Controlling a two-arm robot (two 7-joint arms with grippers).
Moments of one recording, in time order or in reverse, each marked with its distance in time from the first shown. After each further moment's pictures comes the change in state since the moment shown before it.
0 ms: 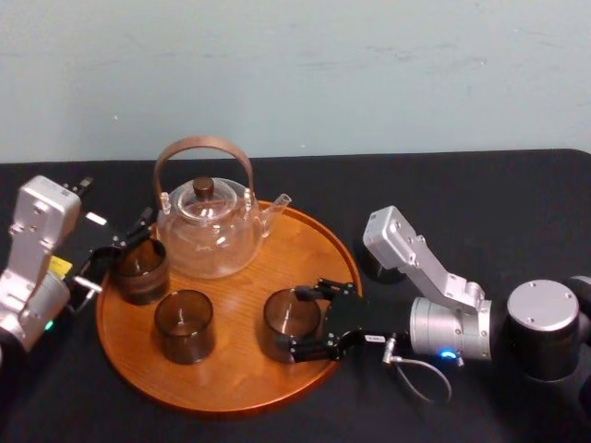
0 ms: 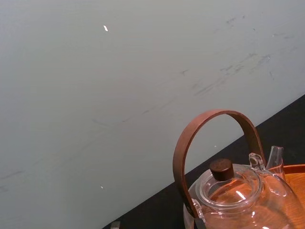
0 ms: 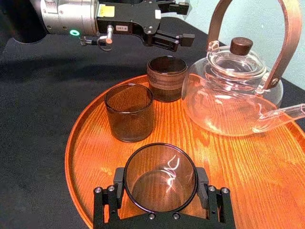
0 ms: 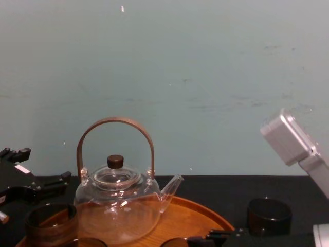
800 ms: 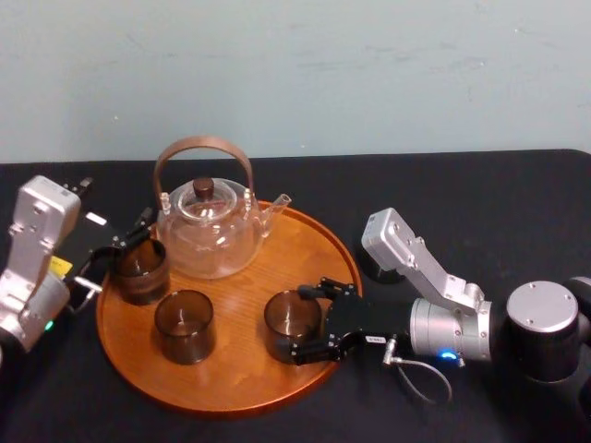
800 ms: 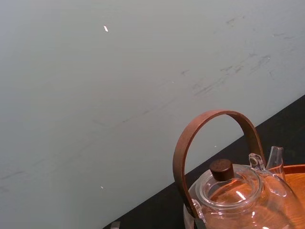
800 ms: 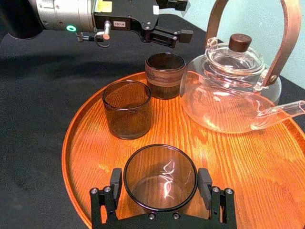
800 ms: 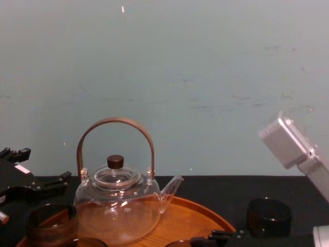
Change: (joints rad) left arm 0.000 0.000 0.000 0.000 0.000 0.000 0.000; right arm -0.002 -0.001 0.000 0.001 -0.012 0.003 -0.009
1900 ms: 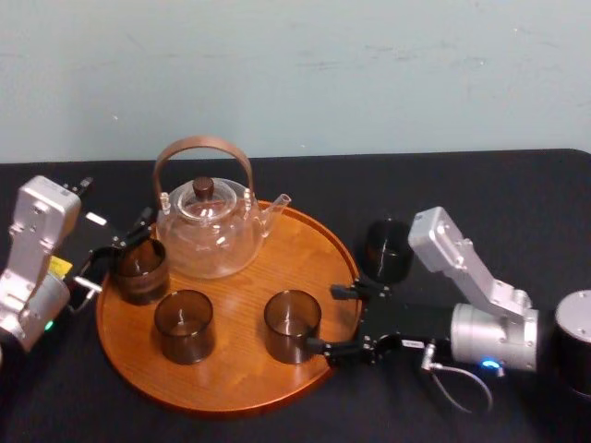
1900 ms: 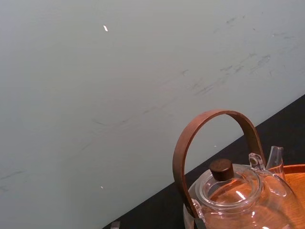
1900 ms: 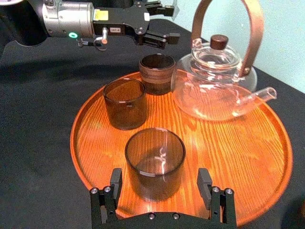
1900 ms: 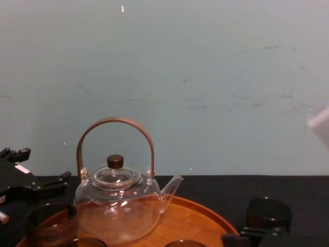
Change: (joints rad) left arm 0.000 0.000 0.000 0.000 0.000 0.000 0.000; right arm -0.087 0.098 0.069 -0.113 0.062 0.012 -0.006
